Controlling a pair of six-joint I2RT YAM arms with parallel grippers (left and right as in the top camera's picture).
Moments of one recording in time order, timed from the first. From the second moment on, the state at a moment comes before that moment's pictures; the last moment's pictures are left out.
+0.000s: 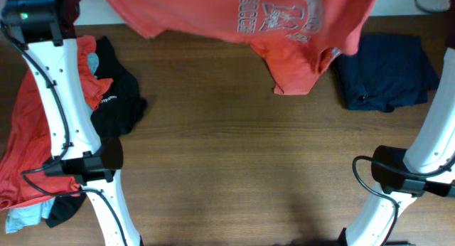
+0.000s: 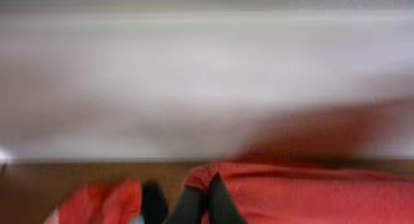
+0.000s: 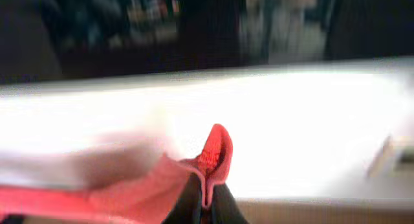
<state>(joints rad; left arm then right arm) 0.10 2.32 3.01 -1.18 0.09 0.04 -0.19 2.09 2.93 -1.09 -0.34 0.05</state>
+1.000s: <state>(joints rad) 0.13 2.23 3.01 -1.68 0.09 0.06 -0.22 1.91 2.93 -1.64 -0.29 -0.10</state>
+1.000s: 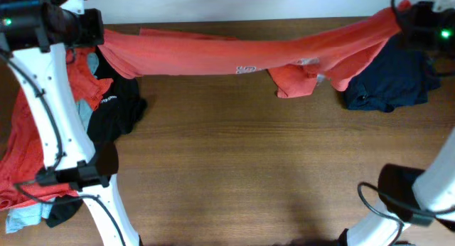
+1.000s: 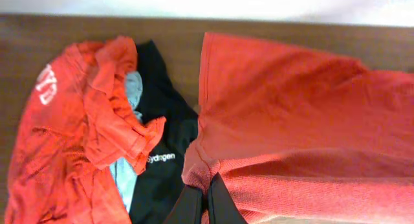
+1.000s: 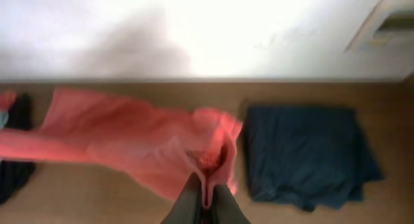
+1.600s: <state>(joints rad) 0.13 2.14 3.01 -0.76 0.07 -0.03 -0.17 2.07 2.92 -0.56 -0.29 -0.10</state>
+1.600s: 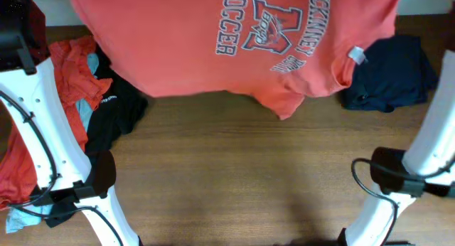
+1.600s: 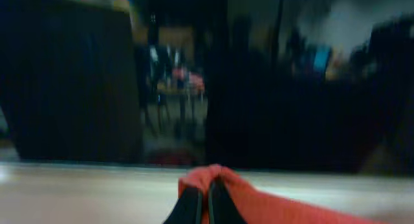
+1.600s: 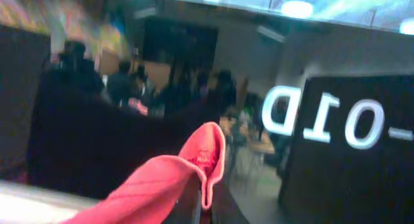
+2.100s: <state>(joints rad) 0.13 2.30 2.93 -0.25 0.05 -0.07 -0.13 2.19 2.92 -0.01 -0.16 -0.06</state>
